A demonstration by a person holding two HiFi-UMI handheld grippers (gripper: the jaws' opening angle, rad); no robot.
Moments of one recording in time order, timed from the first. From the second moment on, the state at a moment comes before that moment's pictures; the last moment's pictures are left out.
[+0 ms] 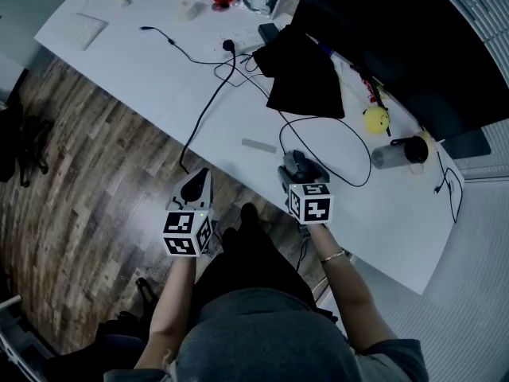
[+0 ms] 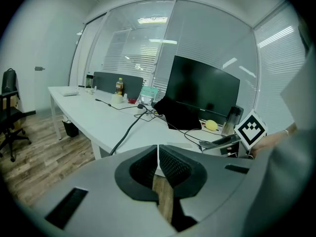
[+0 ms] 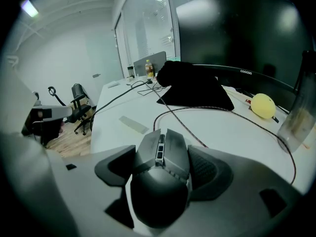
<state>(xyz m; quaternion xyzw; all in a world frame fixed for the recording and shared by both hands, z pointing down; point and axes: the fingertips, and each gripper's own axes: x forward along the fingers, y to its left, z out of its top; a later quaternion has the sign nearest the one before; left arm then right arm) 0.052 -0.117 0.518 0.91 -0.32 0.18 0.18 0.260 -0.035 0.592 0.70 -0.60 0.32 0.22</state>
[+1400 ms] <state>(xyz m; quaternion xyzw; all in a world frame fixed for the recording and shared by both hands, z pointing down) 0.038 -0.139 0.484 0.89 -0.40 0.14 0.16 0.223 -0.105 0.506 0.64 -0.70 0.24 0.20</state>
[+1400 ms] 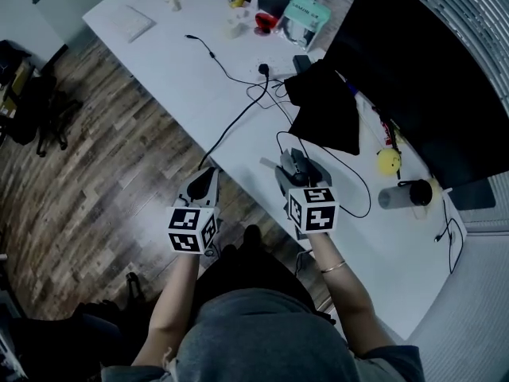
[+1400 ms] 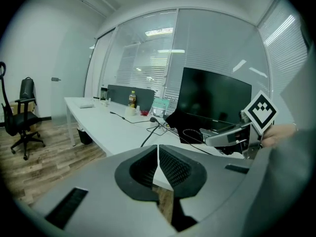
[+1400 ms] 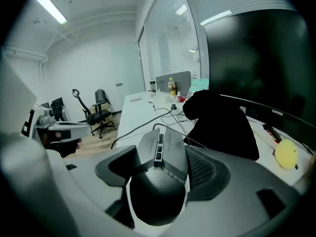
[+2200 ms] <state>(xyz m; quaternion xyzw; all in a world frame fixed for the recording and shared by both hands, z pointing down) -0.014 -0.155 0.464 0.84 -0.50 0.12 0.15 0.160 -0.206 0.452 0.57 -0.78 0.19 0.18</state>
